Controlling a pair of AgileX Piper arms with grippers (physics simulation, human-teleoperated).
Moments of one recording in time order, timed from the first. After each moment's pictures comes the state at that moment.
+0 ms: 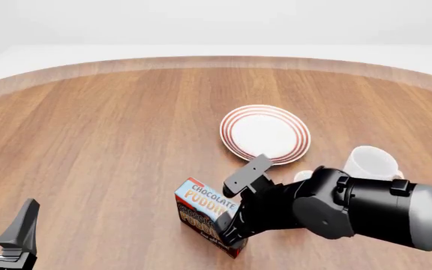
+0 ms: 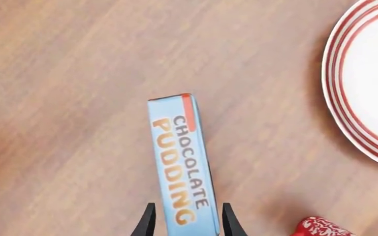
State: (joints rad) left arm 0.00 0.00 0.00 0.00 0.00; right arm 0.85 1.45 -0.80 0.37 0.12
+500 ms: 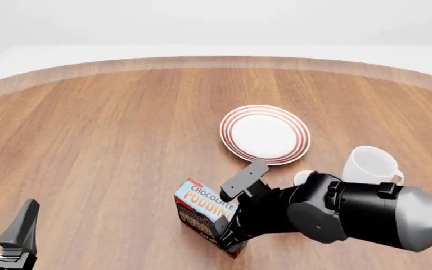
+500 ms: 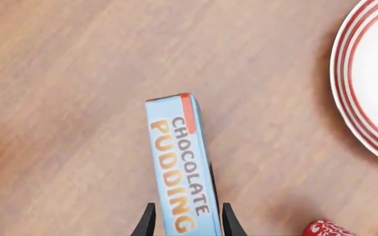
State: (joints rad) left arm 0.00 0.00 0.00 0.00 0.00; right arm 0.86 1.49 -0.78 0.33 0.14
